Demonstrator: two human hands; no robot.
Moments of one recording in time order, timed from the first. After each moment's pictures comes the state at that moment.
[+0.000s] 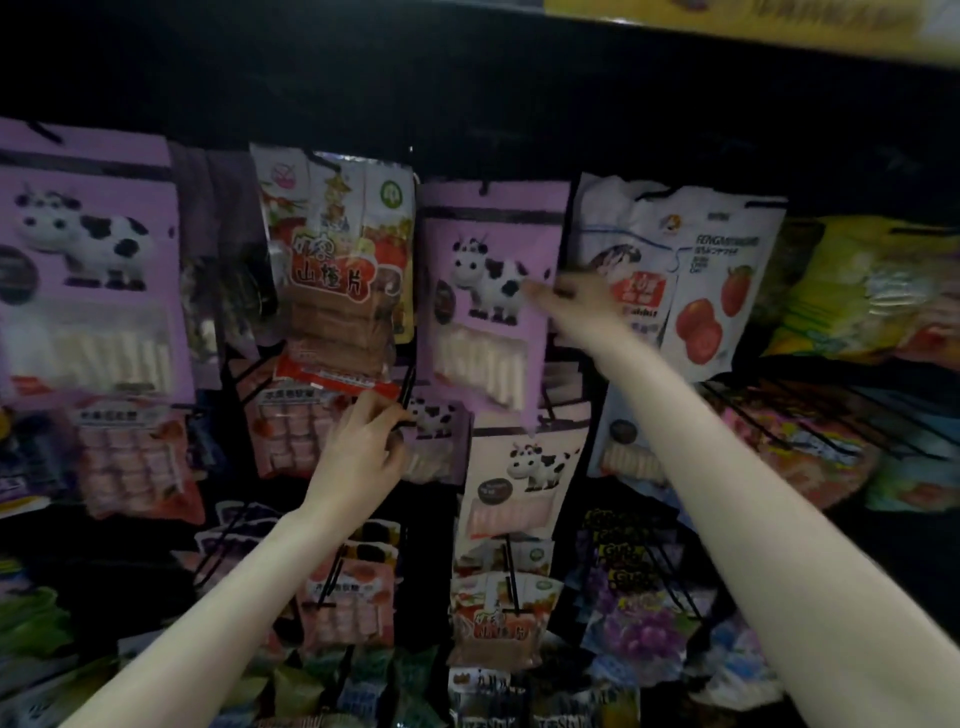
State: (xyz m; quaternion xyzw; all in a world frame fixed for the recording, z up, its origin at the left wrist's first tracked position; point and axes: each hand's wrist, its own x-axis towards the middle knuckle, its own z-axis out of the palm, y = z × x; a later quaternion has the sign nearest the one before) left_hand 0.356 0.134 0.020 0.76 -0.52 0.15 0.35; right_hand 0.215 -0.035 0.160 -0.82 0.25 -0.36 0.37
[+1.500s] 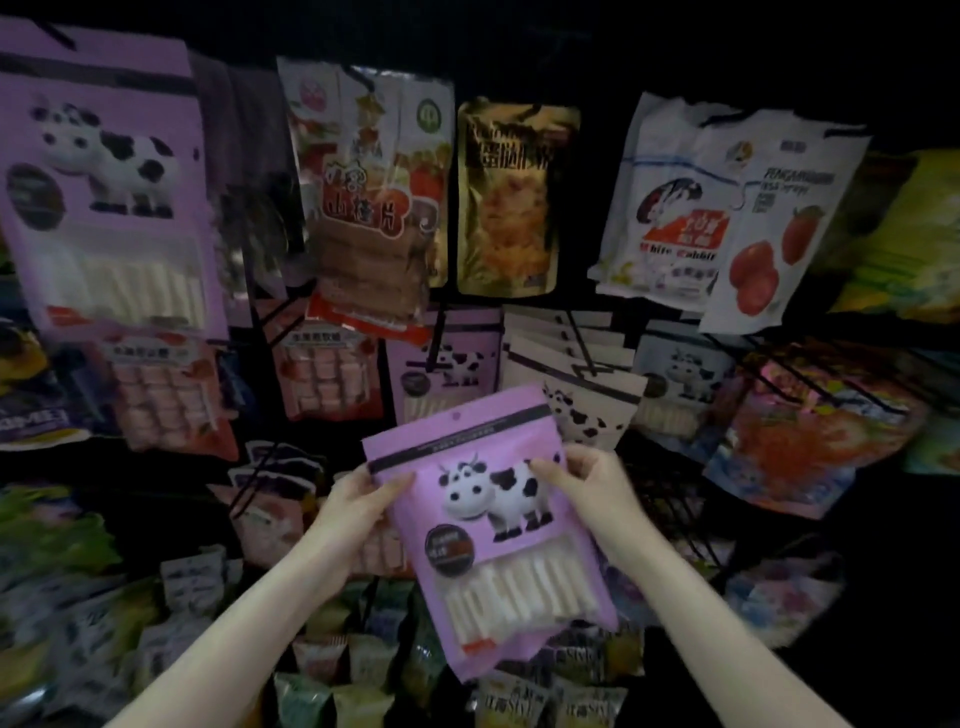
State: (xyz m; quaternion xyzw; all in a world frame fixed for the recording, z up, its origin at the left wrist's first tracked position) left_hand 0.329 0.193 -0.045 0.64 -0.20 -0.35 0.65; right_hand 0.163 0.035 -0.010 -0.70 0.28 -0.28 0.59
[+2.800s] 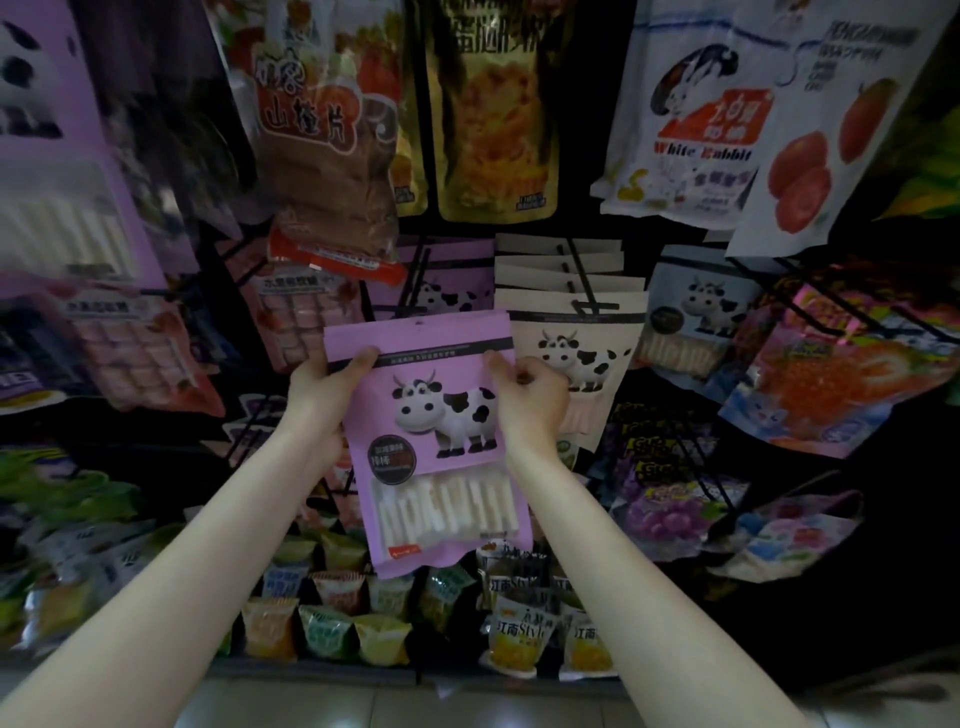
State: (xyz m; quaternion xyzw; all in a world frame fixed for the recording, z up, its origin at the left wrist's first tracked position) left_hand 0.366 0.143 -0.016 0.66 -0.09 -0.23 0.71; right_hand 0.248 0.027 -0.036 -0.63 0.40 -0.42 0.52
